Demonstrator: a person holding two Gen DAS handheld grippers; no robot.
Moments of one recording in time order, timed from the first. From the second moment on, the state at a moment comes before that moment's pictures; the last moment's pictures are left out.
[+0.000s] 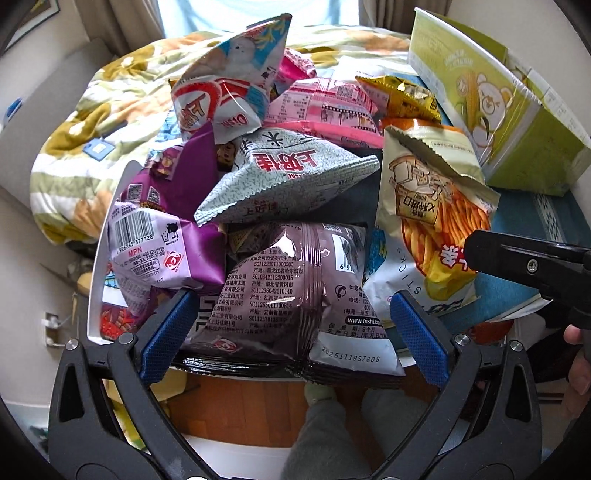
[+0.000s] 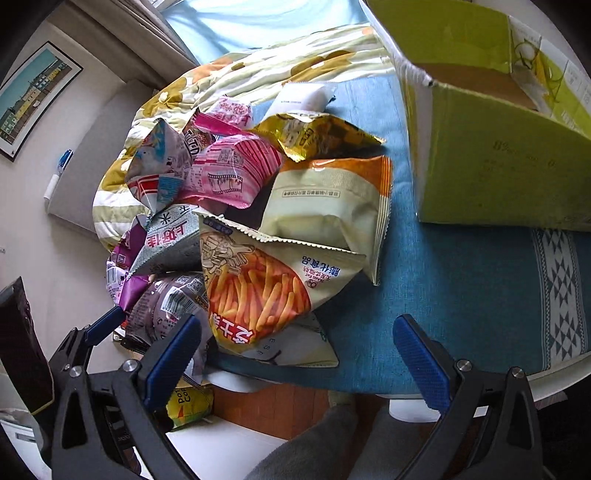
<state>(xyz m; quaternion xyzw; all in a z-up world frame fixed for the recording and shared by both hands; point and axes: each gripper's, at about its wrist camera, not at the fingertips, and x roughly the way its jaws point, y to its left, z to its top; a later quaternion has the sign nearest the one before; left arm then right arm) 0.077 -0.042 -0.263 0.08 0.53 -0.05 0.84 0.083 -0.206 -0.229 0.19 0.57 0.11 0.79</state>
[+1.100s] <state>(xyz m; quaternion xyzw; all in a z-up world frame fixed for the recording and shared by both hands) 0.054 -0.058 -0.241 0.12 0.52 -0.12 0.84 0.085 -0.184 -0.238 0.18 0.57 0.15 0.78</state>
